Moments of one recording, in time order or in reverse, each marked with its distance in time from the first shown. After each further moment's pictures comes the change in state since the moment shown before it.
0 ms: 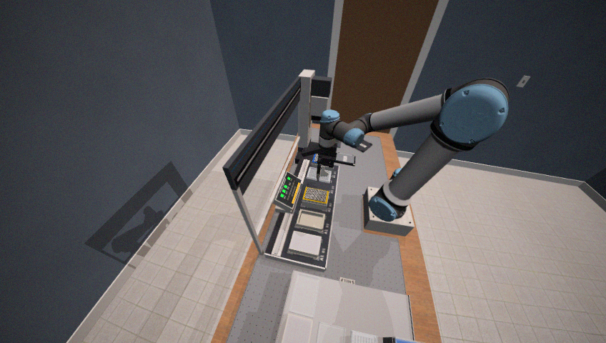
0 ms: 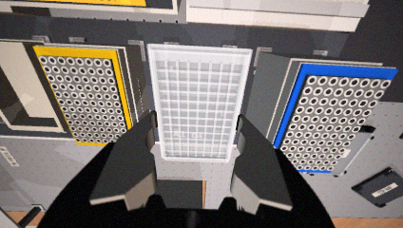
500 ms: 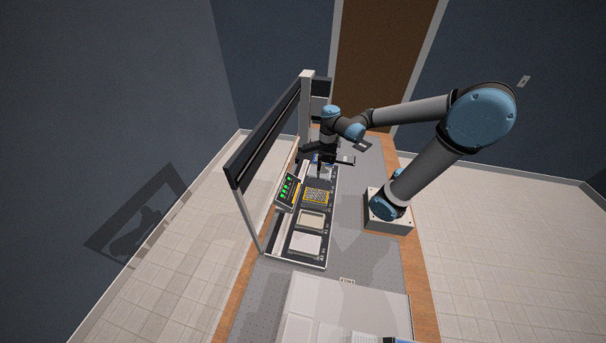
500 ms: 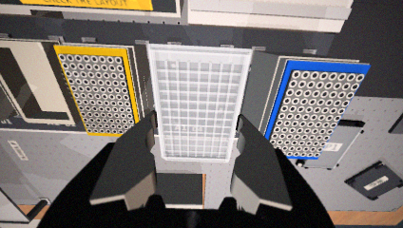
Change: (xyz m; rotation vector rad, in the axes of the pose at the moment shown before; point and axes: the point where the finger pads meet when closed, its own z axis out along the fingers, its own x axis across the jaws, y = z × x) arm 0.000 0.000 -0.022 0.000 0.000 0.000
